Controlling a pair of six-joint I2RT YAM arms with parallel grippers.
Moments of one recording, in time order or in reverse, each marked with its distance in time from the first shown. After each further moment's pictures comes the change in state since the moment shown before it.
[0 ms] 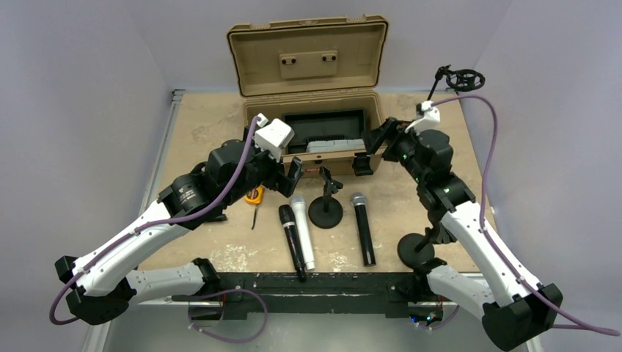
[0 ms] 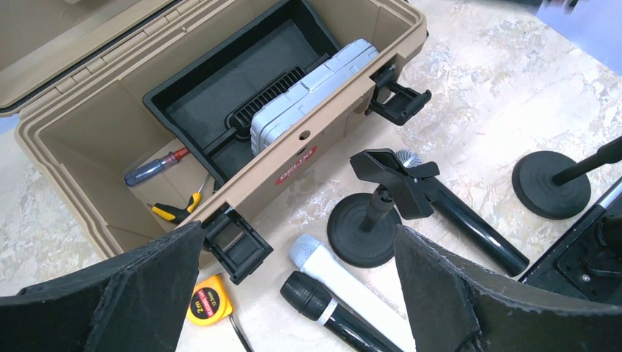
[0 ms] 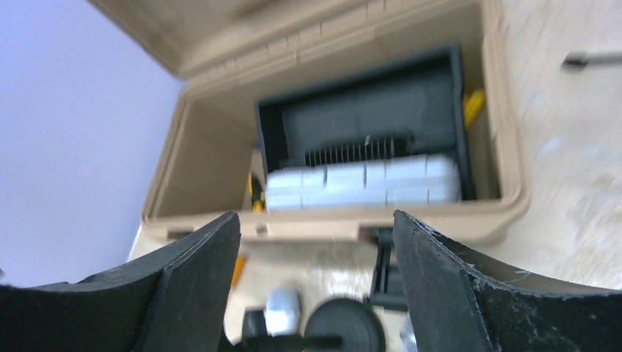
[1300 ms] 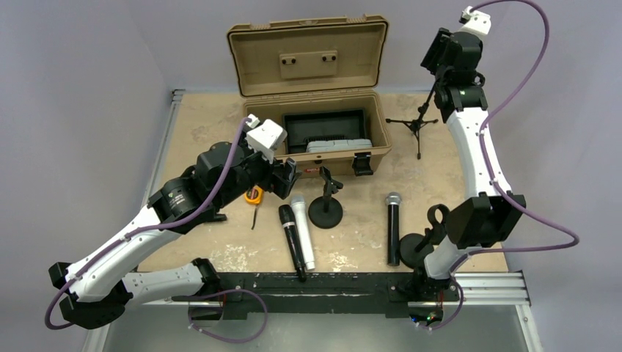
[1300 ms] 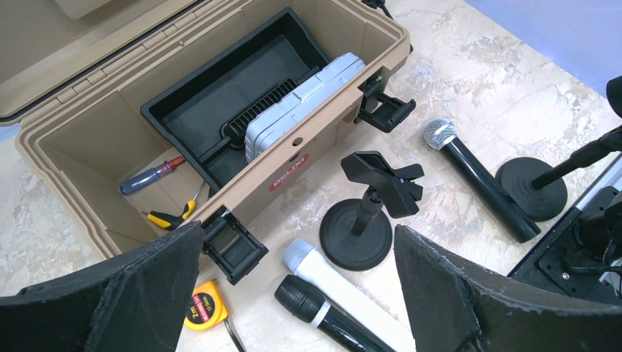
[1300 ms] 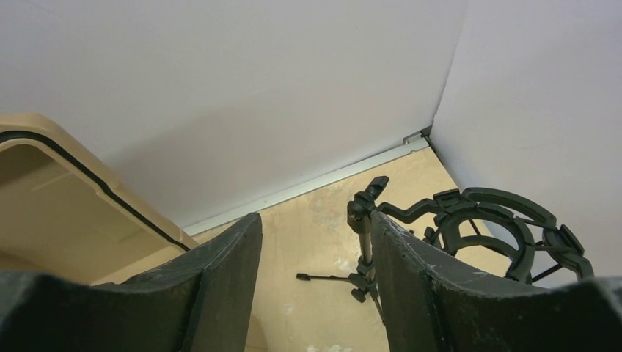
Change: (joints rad) left arm 0.000 -0.046 0.000 0.000 0.024 -0.008; right arm -0.342 0.671 0.923 -0.144 0.373 -0.360
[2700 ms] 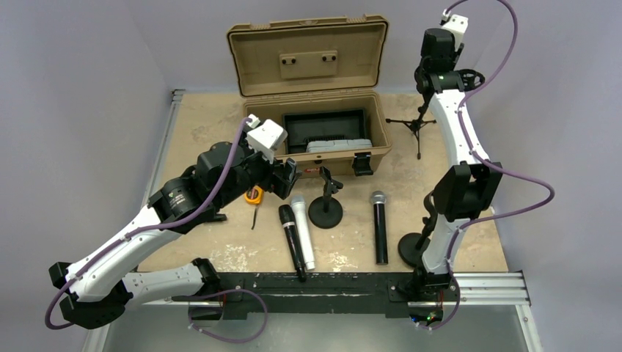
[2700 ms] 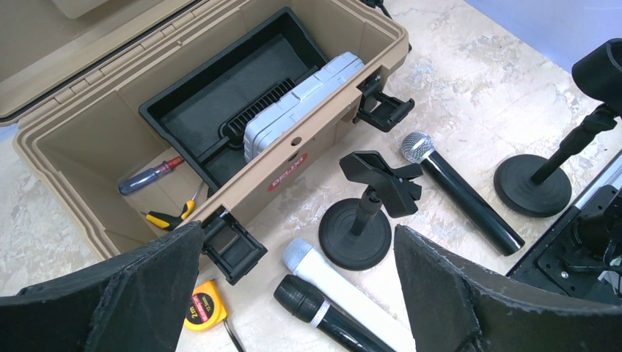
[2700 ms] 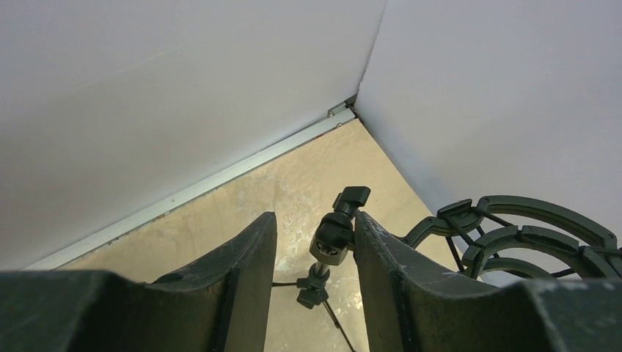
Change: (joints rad) left arm 0.000 0.001 0.000 0.000 0.004 0.000; right arm 0.037 0.290 0.229 -0.123 0.265 -0.067
